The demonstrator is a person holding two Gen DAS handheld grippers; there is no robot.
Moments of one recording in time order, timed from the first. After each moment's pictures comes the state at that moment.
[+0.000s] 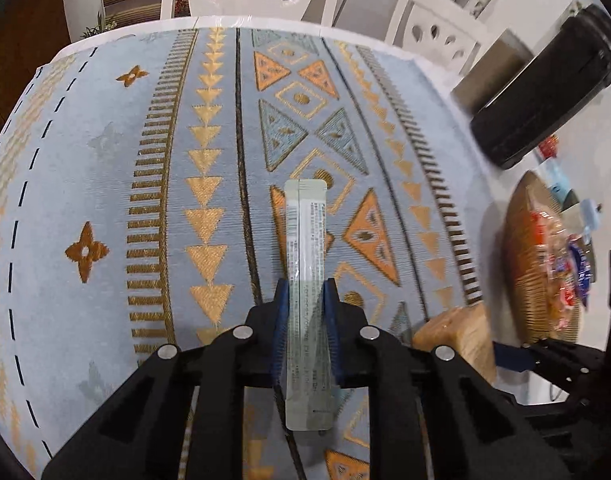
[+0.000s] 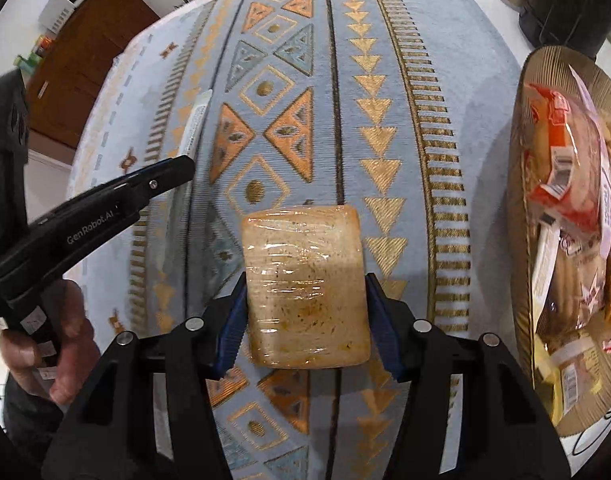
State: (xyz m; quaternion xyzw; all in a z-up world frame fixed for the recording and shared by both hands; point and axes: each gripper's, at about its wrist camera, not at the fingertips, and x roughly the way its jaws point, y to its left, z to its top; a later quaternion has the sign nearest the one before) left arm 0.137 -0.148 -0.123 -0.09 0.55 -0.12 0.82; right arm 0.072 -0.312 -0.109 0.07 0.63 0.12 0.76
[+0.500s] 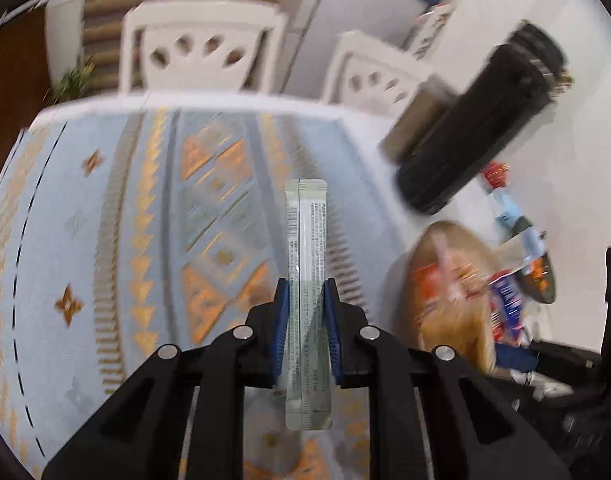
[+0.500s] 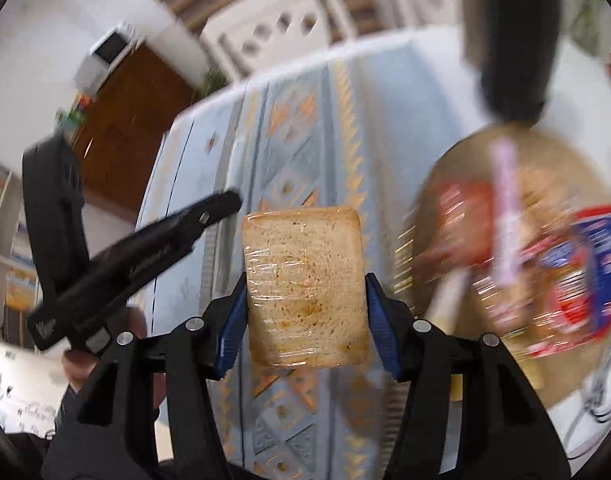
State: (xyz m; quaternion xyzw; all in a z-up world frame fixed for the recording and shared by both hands) left arm 0.131 -0.216 -0.023 -0.10 0.47 -0.18 0.86; right arm 0.065 -0.386 0.009 0.14 0.54 0.14 0.82
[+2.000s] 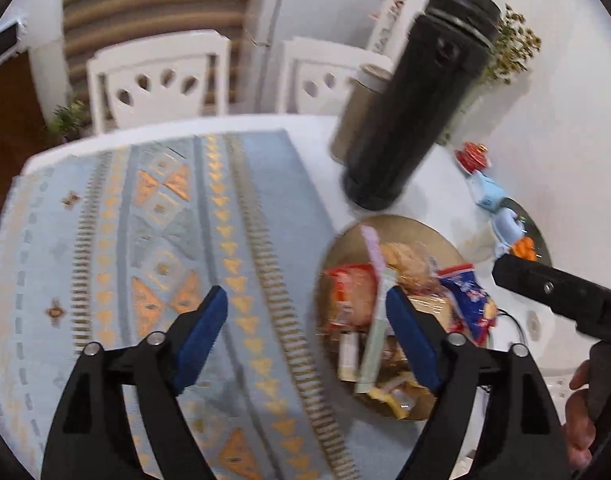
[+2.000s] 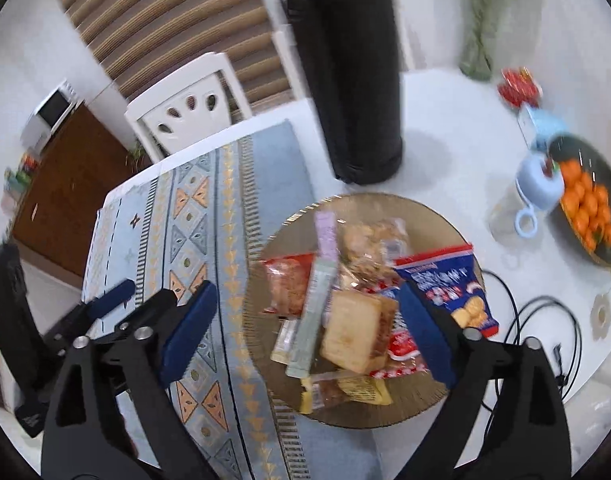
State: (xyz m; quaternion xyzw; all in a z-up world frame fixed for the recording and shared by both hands) left arm 0.089 -0.295 0.017 -0.04 0.46 -0.15 0.88; right arm 0.045 -0.478 0.060 0.11 0.48 0.01 0.87
